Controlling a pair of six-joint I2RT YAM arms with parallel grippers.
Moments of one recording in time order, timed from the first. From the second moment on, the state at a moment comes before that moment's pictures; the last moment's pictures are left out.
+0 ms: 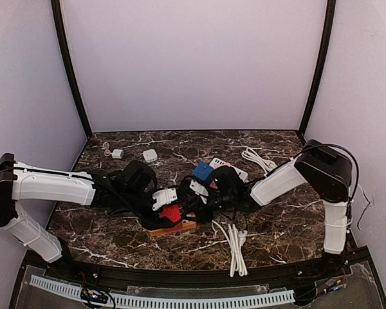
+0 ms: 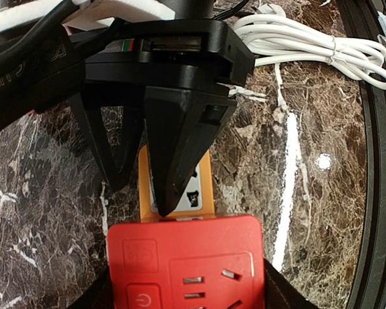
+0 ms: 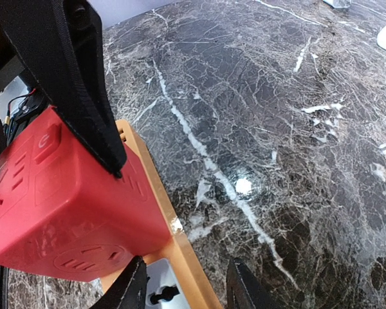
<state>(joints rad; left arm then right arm) -0.92 1.46 0.82 -0.26 0.22 0.40 0.91 2.03 0.98 0.44 -0.56 -0.06</state>
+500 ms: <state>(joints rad) -0.87 1.44 0.79 -0.24 0.27 0.36 0.92 2.06 1.01 0.46 -0.53 -0.07</state>
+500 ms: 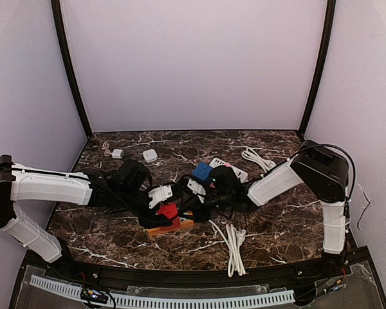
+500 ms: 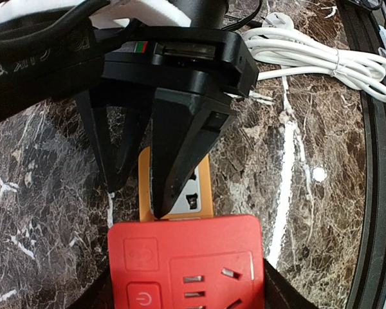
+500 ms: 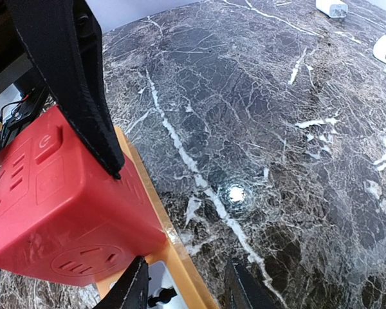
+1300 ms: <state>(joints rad) -0.84 1.35 0.76 -0.16 0.36 0.34 0.92 2.08 1.02 0.49 -0.51 -0.07</state>
